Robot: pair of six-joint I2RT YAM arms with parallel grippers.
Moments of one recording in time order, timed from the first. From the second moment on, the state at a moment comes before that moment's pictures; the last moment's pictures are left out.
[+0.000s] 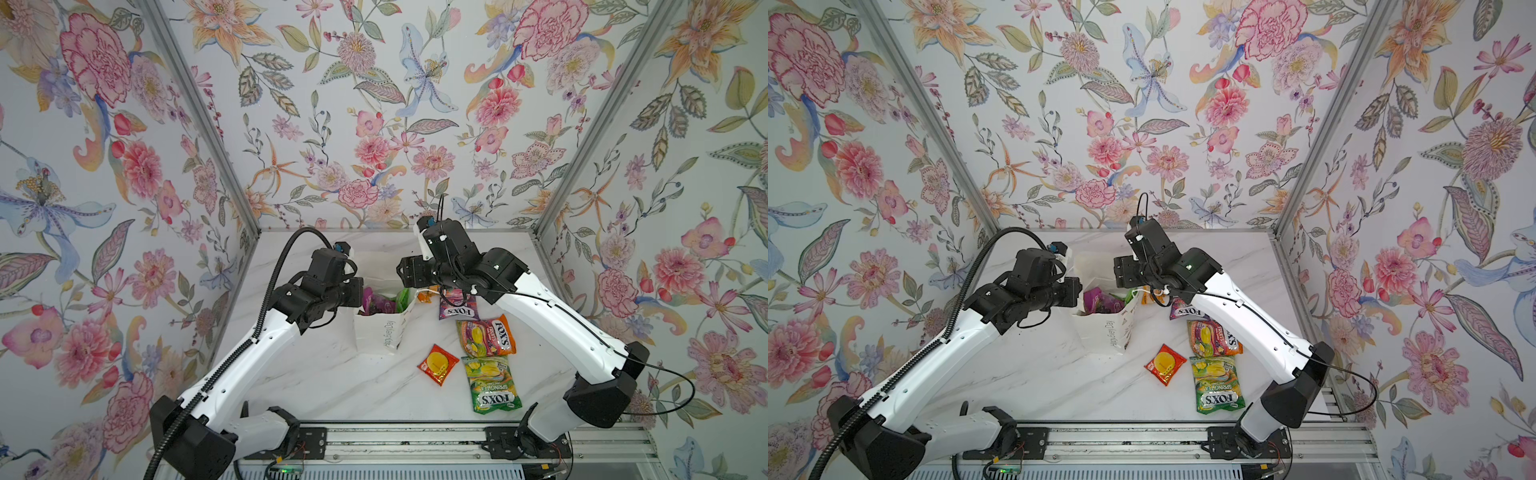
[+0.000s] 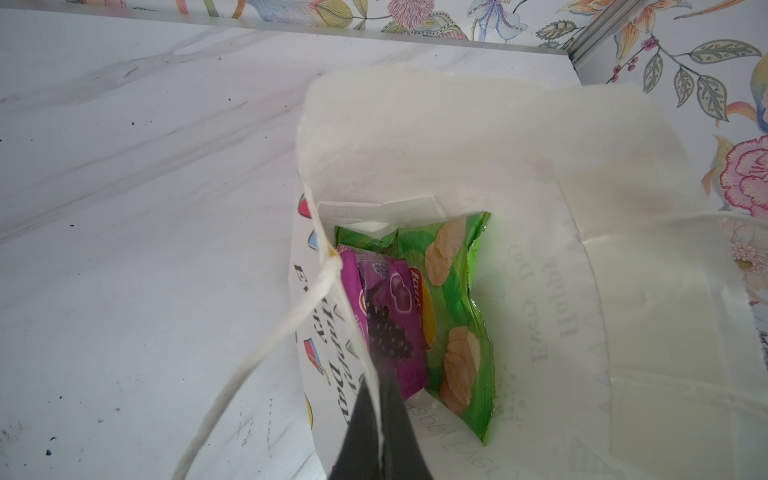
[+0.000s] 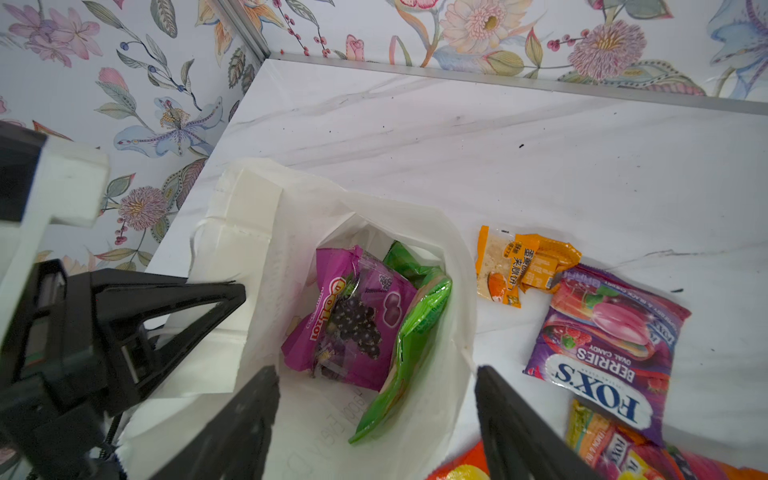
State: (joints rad) left arm -0.53 1.24 1.21 -0.71 0.01 -0.39; right arm 0.85 1.57 1.79 -0.93 0.14 0.45
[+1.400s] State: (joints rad) left arm -0.36 1.12 1.11 -0.63 0.04 -0.31; right arm 0.66 0.93 0.76 -1.08 0.18 0.90
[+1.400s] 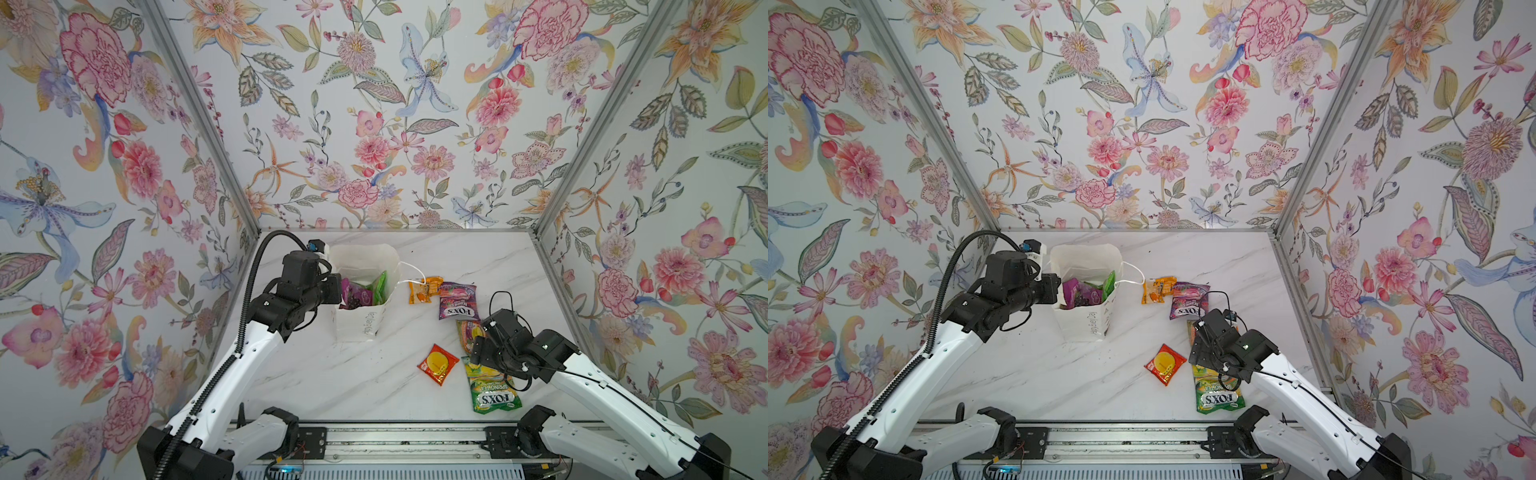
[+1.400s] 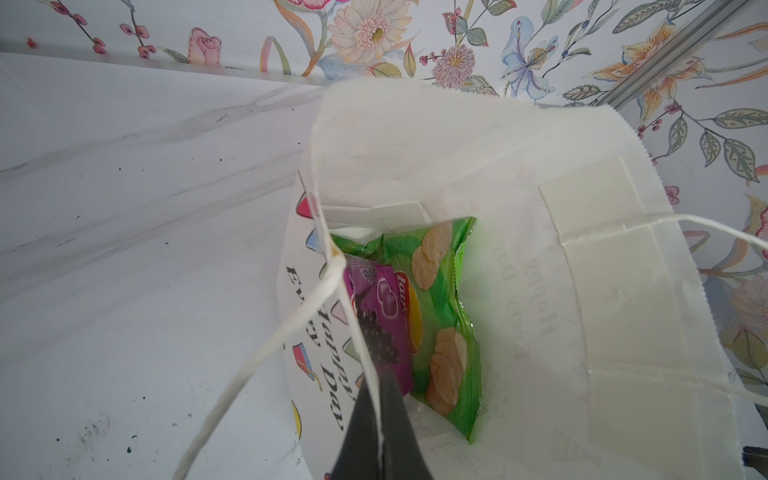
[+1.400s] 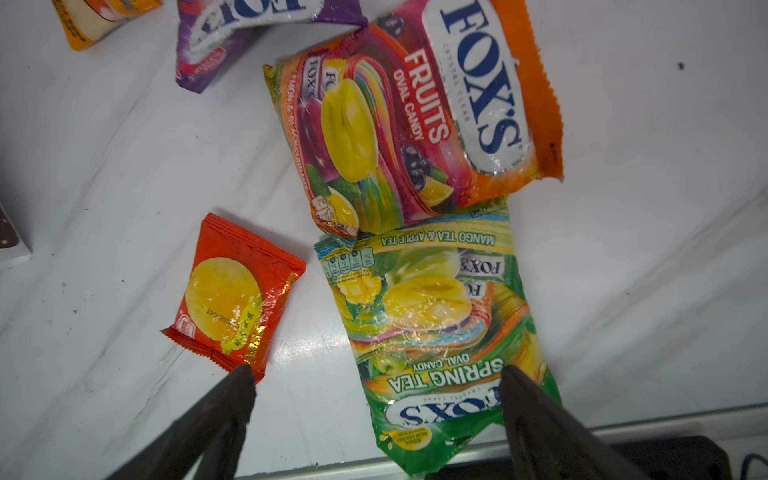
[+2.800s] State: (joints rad) left arm -0.35 1.12 1.10 -0.62 0.05 -0.31; right arm 0.68 1.24 0.74 -0.72 0.07 0.80
